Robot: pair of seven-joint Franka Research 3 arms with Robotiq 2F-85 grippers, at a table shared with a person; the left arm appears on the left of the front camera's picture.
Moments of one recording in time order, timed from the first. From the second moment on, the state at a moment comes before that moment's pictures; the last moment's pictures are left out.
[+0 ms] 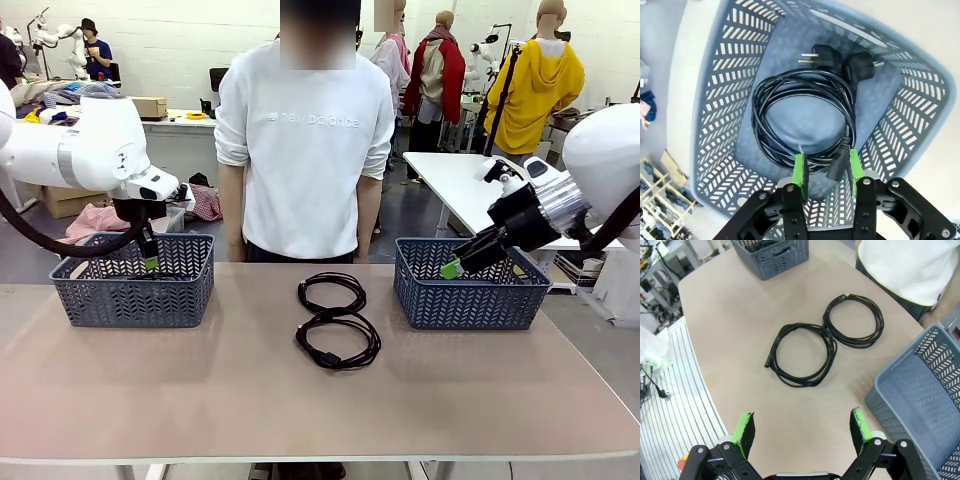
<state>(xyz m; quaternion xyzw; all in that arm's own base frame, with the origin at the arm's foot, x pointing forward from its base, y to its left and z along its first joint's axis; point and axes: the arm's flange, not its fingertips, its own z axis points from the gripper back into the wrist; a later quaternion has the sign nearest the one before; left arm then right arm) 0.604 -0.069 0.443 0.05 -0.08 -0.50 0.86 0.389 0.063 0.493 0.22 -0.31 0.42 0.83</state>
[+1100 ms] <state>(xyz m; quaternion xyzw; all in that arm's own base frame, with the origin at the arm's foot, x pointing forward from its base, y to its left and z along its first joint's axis) 0.604 -0.072 0.444 0.02 -0.07 -0.49 0.87 0.389 0.063 0.493 0.22 -0.31 0.42 0.83</state>
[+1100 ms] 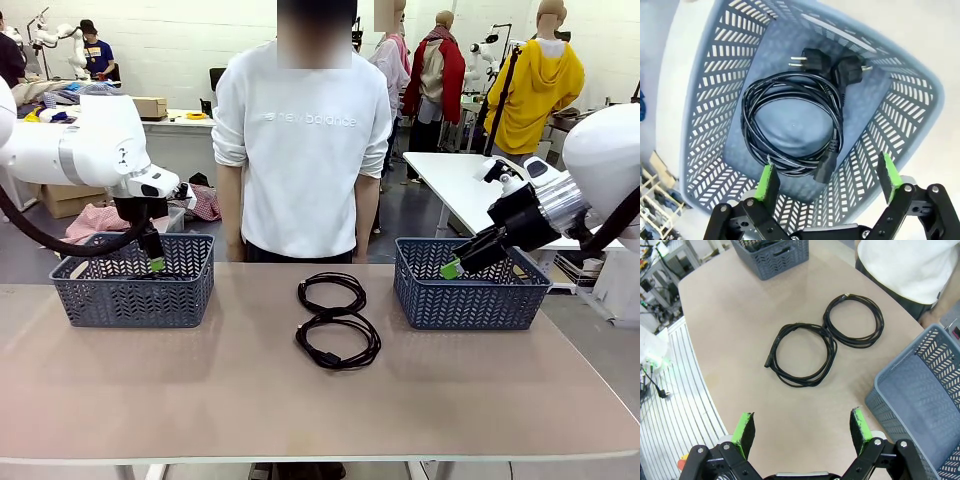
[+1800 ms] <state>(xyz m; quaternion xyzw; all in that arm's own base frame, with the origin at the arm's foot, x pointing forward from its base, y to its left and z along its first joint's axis) 0.604 -0.074 0.445 0.01 -0.08 -0.49 0.87 0.389 0.063 0.493 0.22 -0.31 0.42 0.83</state>
